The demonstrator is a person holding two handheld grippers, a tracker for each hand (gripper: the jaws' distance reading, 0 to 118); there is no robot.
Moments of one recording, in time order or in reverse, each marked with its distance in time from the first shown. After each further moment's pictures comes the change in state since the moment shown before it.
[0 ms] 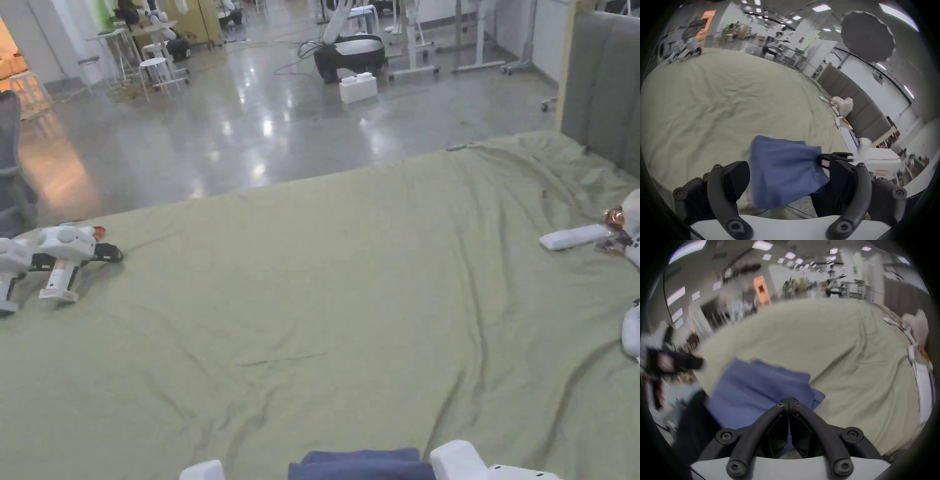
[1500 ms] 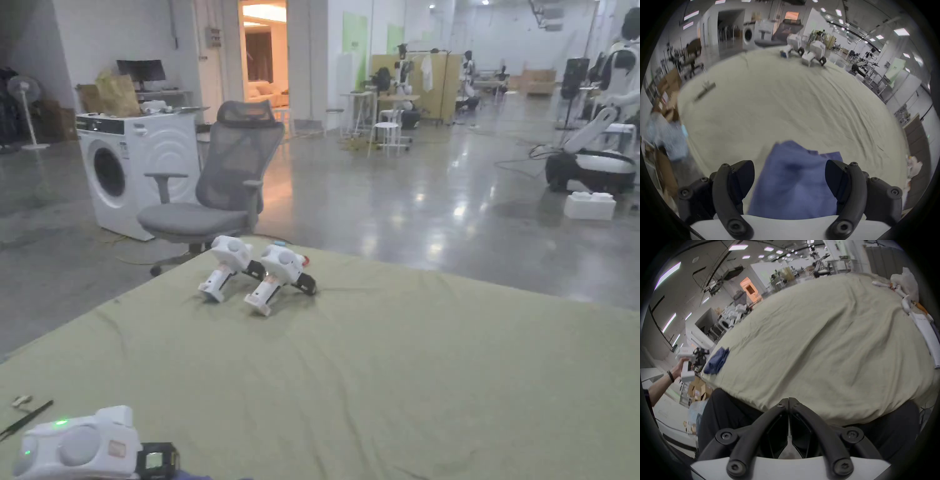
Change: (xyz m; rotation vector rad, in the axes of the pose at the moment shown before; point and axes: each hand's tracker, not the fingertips) left arm -0.274 0.124 0.130 0.154 0.767 0.266; right arm 0.007 -0.067 0.065 0.117 0.157 -0.362
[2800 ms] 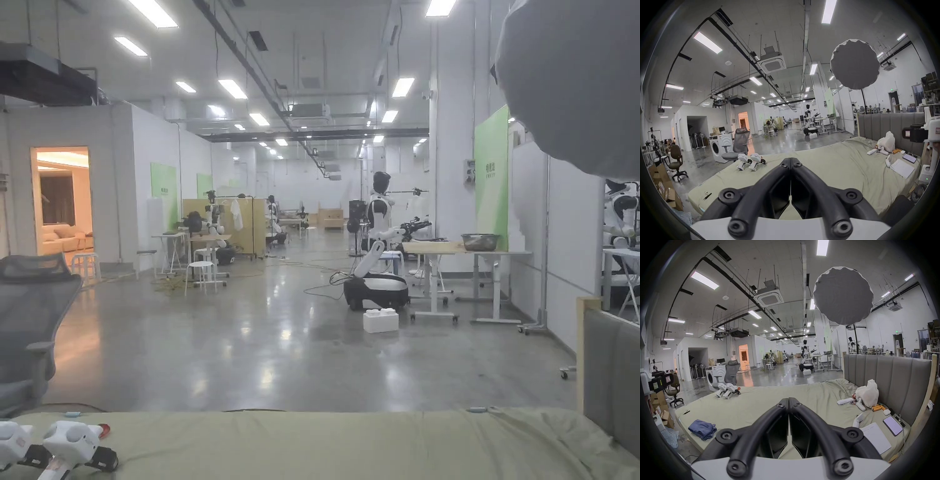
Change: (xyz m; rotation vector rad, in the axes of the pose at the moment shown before) left arm 0.197 -0.176 0.321 0.895 -0.285 -0.474; right arm -0.067 0.086 0.188 0.836 -0.239 0.272
